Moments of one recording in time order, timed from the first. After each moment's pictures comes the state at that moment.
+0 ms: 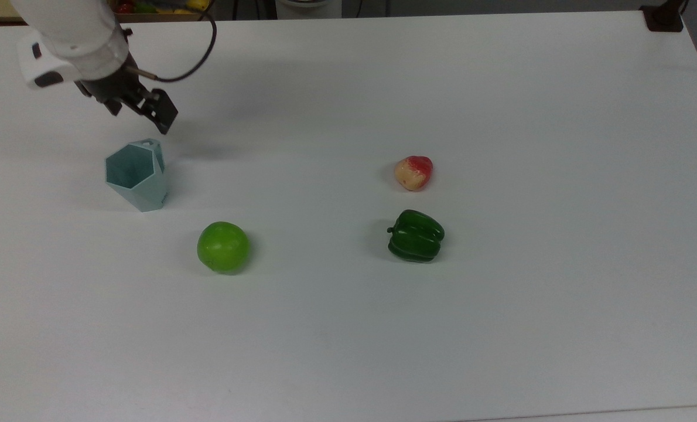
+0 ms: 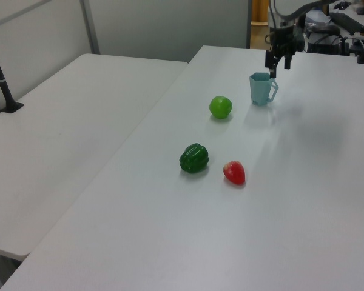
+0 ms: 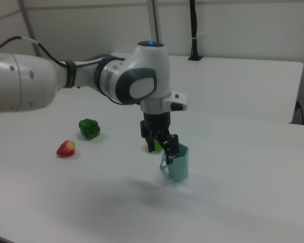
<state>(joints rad) -0.14 0.37 -0.18 -1.59 0.03 1.89 0.01</state>
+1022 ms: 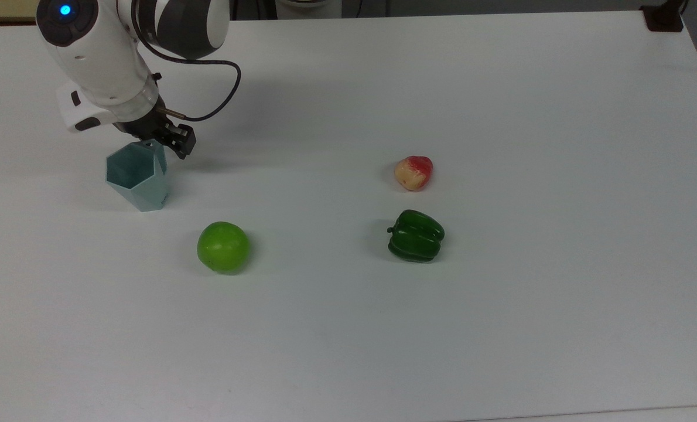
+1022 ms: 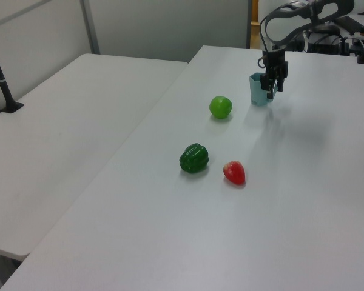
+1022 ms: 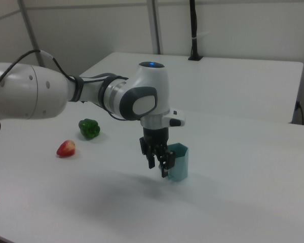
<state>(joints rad) -0.11 0.44 -0.17 -1.63 0.02 1.96 0.01</state>
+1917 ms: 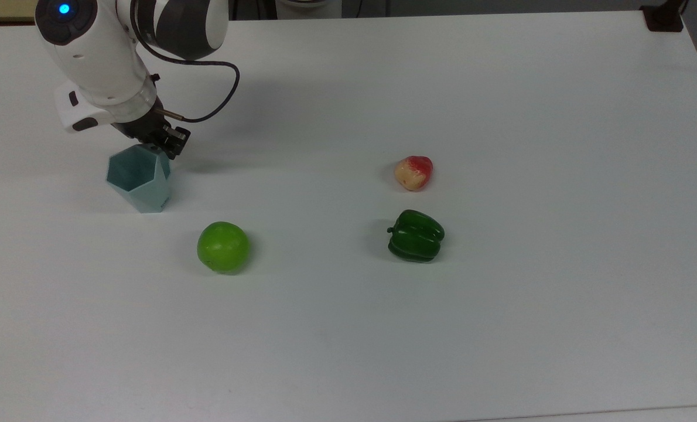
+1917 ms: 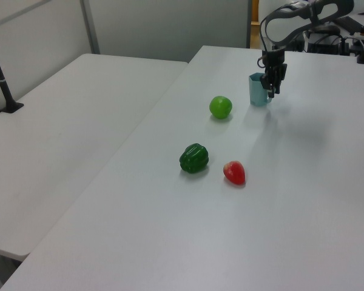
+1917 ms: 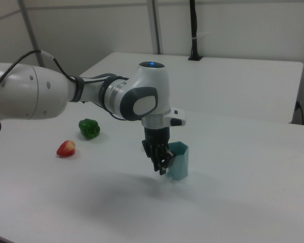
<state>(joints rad) -0.12 0.45 -0.17 -1.62 0.02 1.97 0.01</state>
